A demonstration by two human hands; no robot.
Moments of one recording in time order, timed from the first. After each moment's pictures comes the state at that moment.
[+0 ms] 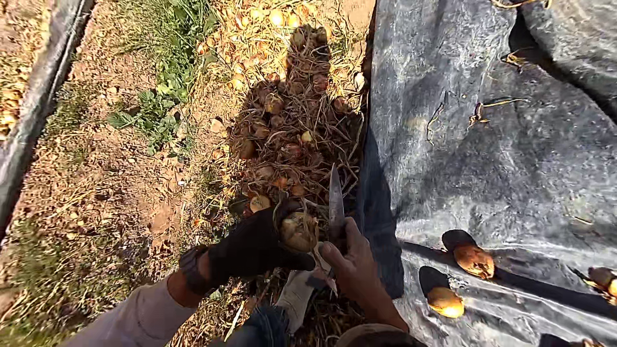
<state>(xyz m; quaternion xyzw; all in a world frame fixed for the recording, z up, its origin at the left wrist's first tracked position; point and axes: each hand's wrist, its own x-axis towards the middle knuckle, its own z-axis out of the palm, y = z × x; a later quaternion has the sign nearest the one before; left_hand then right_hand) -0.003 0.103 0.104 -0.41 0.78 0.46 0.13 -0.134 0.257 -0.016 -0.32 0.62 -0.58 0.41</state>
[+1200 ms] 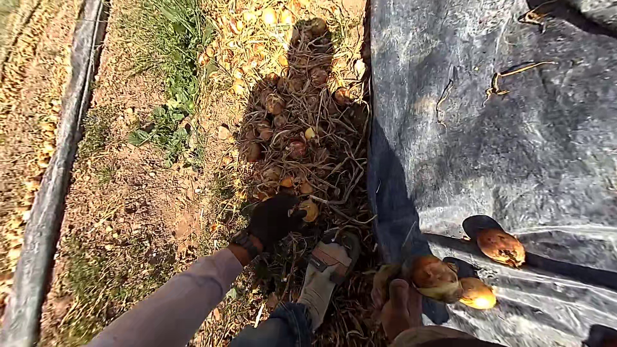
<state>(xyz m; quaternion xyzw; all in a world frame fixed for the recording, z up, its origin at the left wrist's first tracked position) 0.001 0.064 0.009 -0.39 0.88 0.12 0.23 -0.085 0.346 -0.081 -0.04 0.60 -0.72 0.35</state>
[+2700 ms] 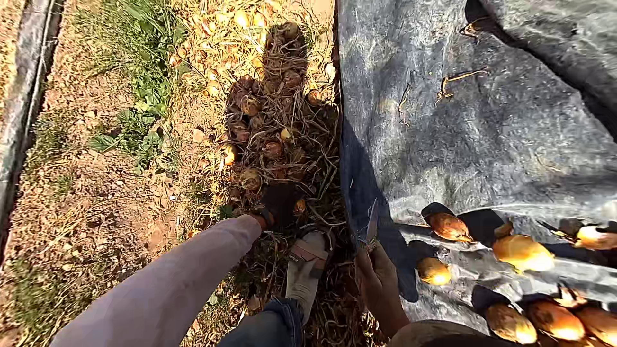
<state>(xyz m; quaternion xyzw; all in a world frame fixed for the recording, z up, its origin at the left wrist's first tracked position) -0.064 0.062 -0.047 -0.22 0.91 0.04 0.34 -0.128 0.349 -0.062 -0.16 0.67 -0.63 0.35</state>
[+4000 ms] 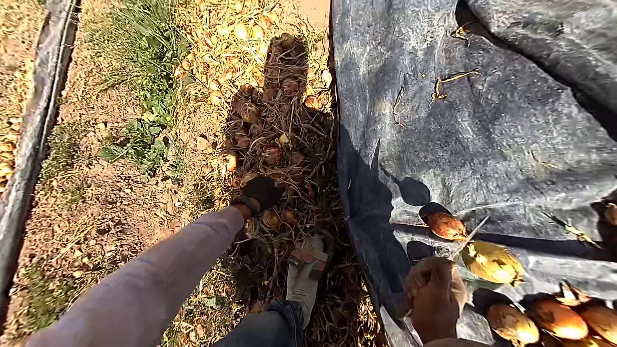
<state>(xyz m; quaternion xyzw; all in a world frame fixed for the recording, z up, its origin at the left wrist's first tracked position) -0.071 0.019 -0.015 -0.45 0.82 0.09 0.36 -0.166 0.399 -0.058 0.08 0.62 -0.74 0.26</state>
